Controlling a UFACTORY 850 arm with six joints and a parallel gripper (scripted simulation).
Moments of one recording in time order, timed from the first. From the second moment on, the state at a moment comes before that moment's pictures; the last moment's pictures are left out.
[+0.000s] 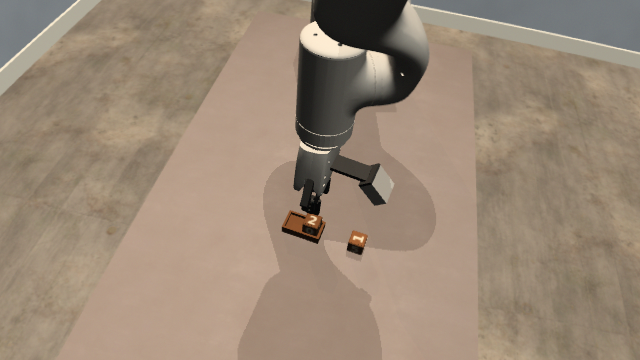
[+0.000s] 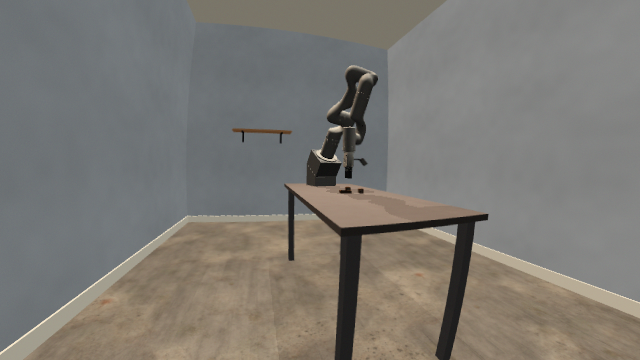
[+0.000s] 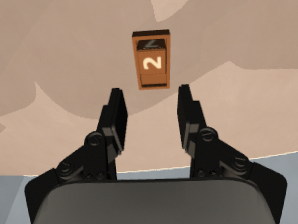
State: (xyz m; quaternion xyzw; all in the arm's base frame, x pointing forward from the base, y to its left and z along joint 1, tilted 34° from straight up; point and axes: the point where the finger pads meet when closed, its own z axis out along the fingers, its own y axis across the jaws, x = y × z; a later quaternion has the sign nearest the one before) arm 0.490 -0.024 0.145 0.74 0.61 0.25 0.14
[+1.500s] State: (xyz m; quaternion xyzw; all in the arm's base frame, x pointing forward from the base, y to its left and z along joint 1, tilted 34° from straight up) arm 0.507 -0.021 0.121 0.74 0.61 0.25 0.14
